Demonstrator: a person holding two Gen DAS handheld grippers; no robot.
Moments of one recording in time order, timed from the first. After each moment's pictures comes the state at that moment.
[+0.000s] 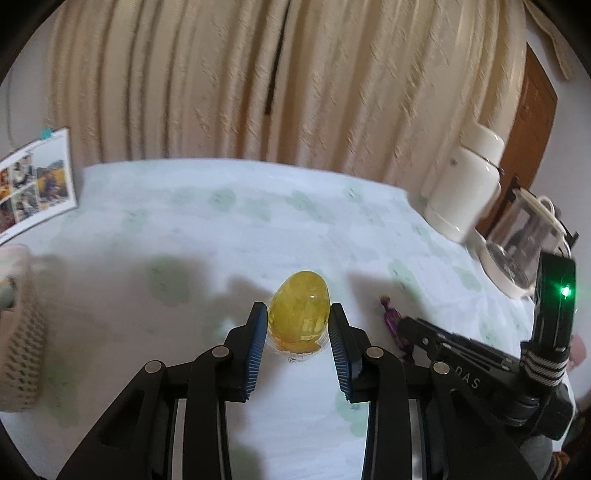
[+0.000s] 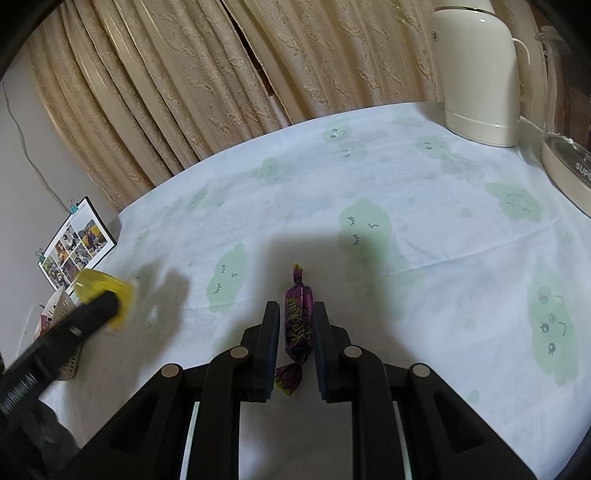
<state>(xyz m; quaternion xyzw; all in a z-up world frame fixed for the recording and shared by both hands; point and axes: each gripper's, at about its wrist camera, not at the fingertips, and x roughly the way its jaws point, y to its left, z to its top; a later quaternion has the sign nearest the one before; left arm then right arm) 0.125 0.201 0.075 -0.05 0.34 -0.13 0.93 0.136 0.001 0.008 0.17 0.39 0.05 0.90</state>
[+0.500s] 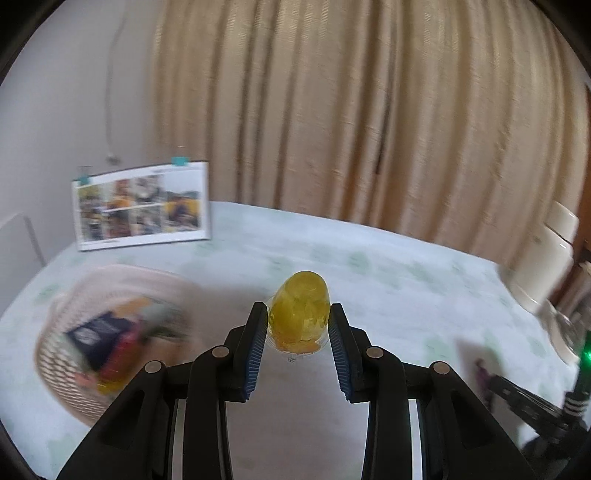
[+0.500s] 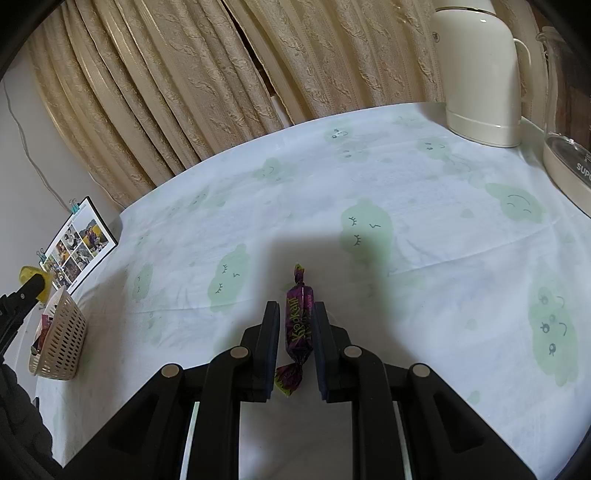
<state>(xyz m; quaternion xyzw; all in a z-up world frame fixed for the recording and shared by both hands) 0.102 0.308 0.111 -0.08 0.27 0.06 0.96 0.135 0.002 0.009 0.17 0.39 0.05 0.90</state>
